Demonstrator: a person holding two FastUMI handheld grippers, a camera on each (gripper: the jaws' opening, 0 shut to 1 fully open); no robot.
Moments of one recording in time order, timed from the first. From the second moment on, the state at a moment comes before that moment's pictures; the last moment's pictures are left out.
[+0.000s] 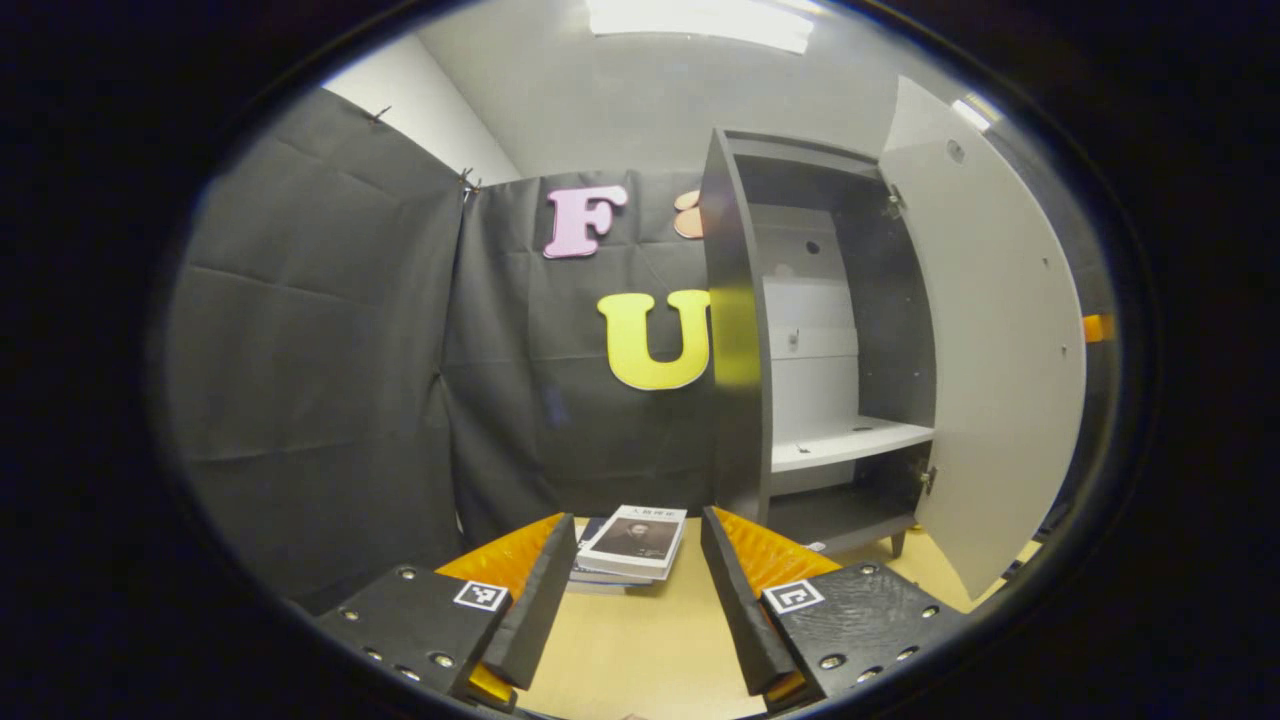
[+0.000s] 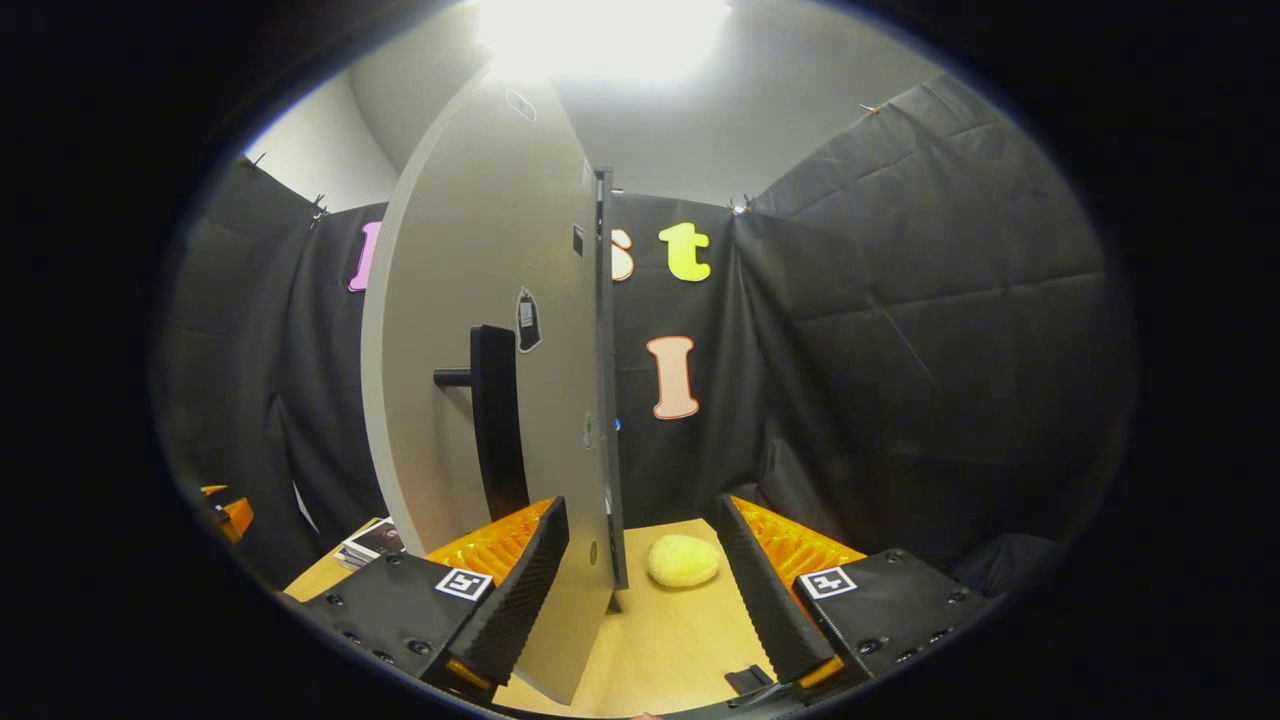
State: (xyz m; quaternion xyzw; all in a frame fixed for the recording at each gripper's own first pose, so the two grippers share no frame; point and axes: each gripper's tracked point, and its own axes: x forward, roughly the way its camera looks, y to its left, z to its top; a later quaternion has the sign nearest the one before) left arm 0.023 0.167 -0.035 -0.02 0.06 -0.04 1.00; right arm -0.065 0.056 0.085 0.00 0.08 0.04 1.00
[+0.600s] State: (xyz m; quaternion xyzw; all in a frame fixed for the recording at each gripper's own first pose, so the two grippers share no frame) left arm 0.014 0.212 -0.047 -0.02 0.07 -0.01 1.00; right arm -0.061 0.136 0.075 0.02 0.09 0.10 0.99
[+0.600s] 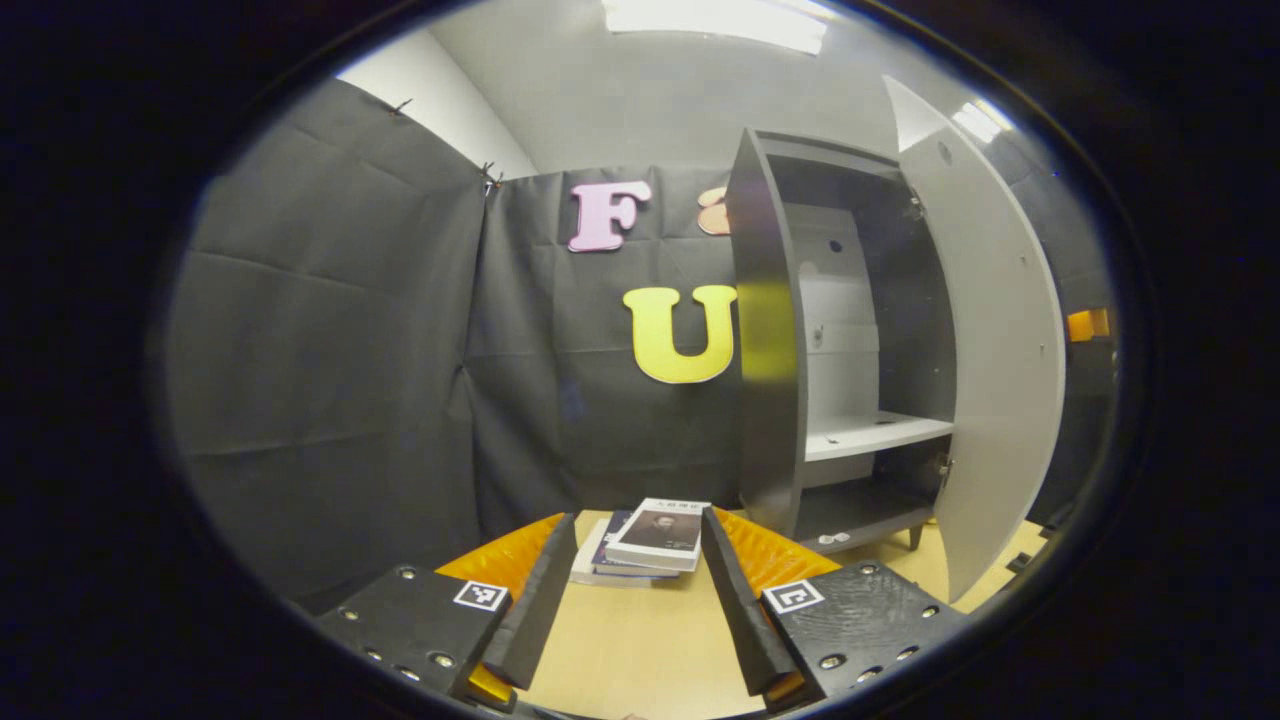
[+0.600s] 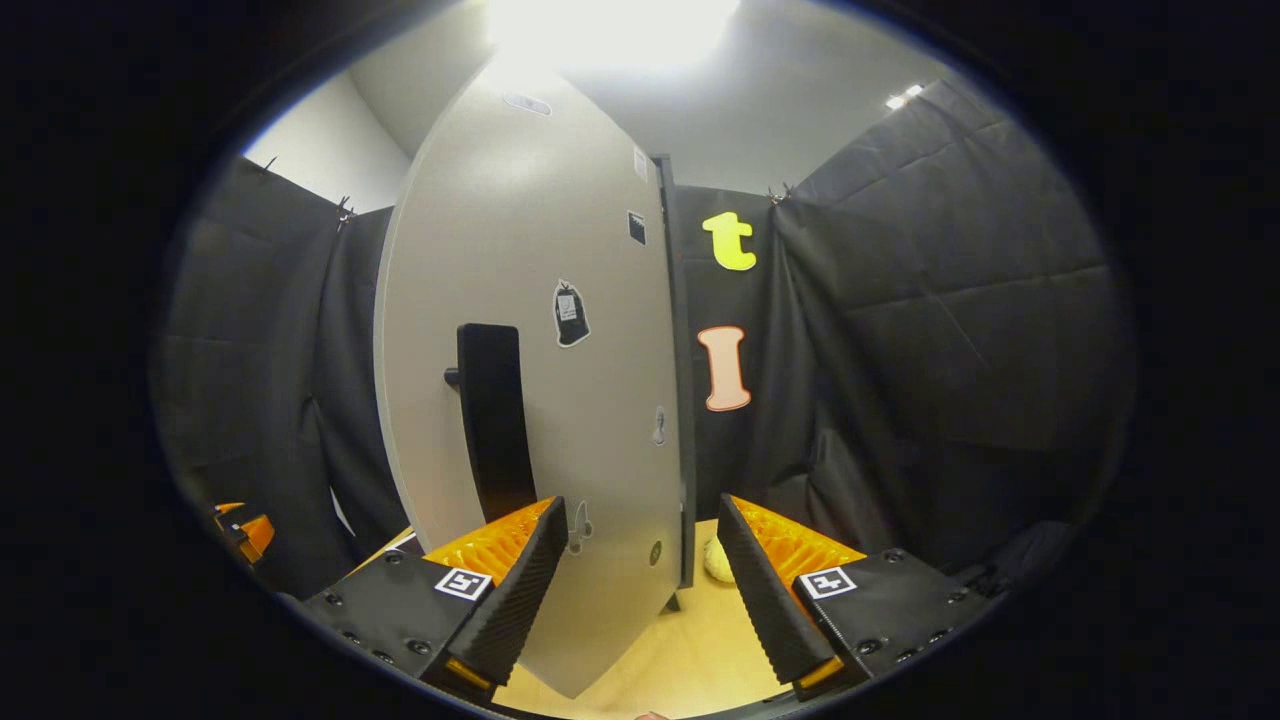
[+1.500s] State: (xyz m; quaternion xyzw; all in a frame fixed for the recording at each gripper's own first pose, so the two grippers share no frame) left arm -0.017 0.258 -0.046 -0.02 0.08 0.03 1.00; right arm -0.019 0.262 0.048 0.02 0.10 0.21 0.97
